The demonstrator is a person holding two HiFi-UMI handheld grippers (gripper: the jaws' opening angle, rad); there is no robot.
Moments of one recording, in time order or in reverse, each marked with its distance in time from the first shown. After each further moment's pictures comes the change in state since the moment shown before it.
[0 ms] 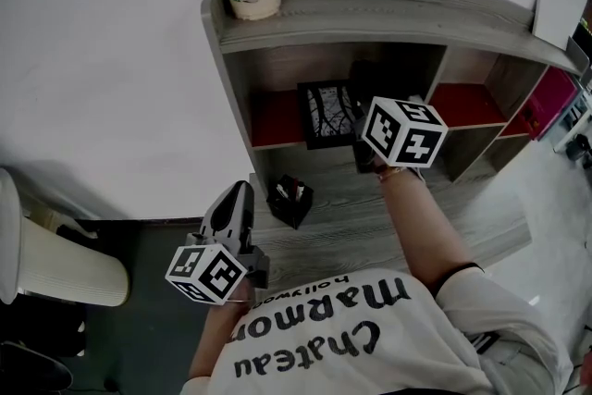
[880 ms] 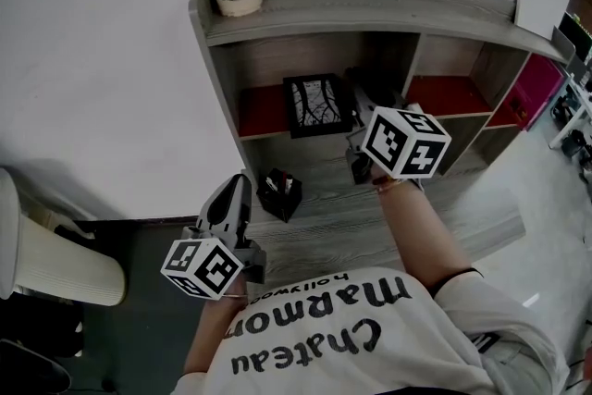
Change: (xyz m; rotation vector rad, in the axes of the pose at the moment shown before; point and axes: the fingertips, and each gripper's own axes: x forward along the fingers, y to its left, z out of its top) left arm -0.006 -0.033 0.000 0.028 -0.014 -0.046; right arm -0.051 0.011 0.008 0.084 -0.020 0.069
